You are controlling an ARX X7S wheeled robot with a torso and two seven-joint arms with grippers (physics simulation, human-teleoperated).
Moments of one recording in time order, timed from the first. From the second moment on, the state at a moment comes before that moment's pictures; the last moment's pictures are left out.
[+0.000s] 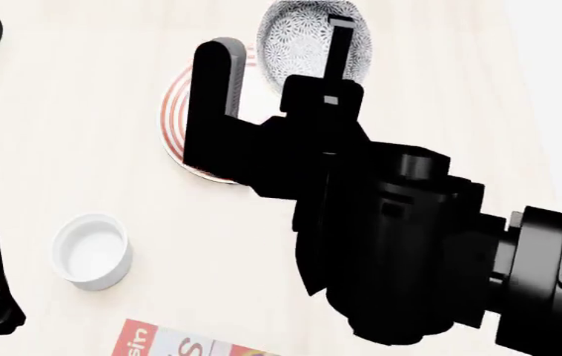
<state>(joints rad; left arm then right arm) -0.15 -0.51 0.02 0.61 -0.56 -0.53 -0.41 1.81 0.42 -1.76 -0.03 0.73 0.94 0.28</state>
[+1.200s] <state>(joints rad) -0.05 -0.52 0.02 0.62 -0.58 -0.39 -0.33 1.58 0.03 -1.75 0.73 0.51 0.55 0.17</state>
